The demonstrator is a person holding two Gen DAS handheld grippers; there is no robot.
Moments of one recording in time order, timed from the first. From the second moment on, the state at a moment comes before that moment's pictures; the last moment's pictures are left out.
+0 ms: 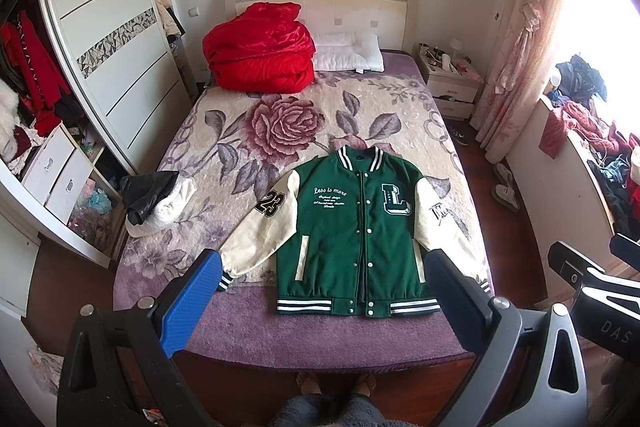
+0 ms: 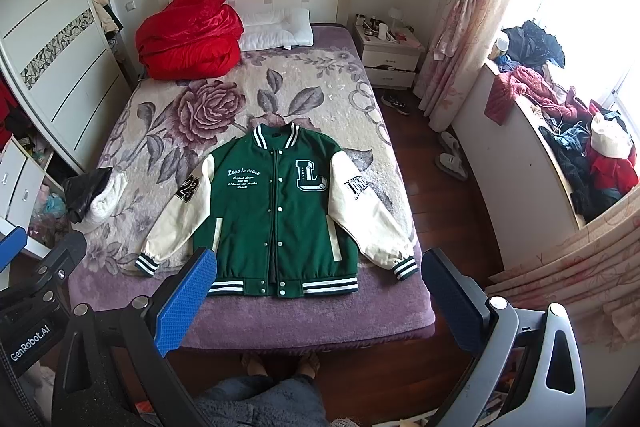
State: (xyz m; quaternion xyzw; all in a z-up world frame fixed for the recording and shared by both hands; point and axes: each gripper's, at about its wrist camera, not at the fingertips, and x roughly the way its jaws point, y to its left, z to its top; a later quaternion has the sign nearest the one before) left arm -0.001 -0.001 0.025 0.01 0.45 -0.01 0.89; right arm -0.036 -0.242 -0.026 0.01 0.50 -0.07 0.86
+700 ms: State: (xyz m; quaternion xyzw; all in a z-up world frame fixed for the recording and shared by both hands) left arm -0.001 -0.003 0.026 0.01 0.45 -0.01 0.89; right arm -0.033 -0.234 -0.016 0.01 0.50 -0.06 0.86
